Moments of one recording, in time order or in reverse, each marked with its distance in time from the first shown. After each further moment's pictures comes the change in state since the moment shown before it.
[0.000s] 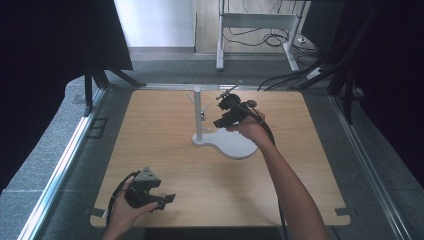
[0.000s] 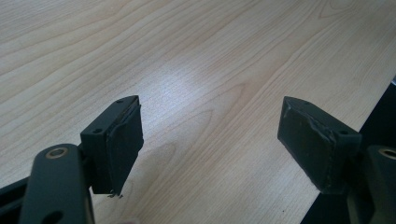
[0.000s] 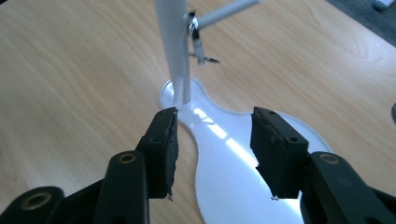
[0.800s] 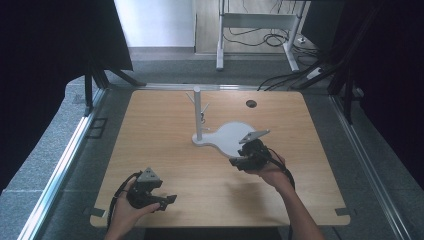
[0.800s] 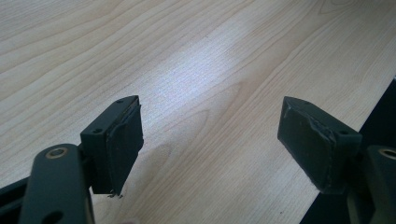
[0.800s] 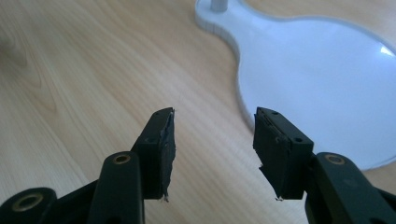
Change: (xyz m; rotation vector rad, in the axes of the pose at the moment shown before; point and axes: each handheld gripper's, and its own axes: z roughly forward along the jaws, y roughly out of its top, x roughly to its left) left arm -0.004 0.001 0.003 0.013 0.009 0.007; right arm 0.028 -0.137 -0.007 -0.090 0.053 0.012
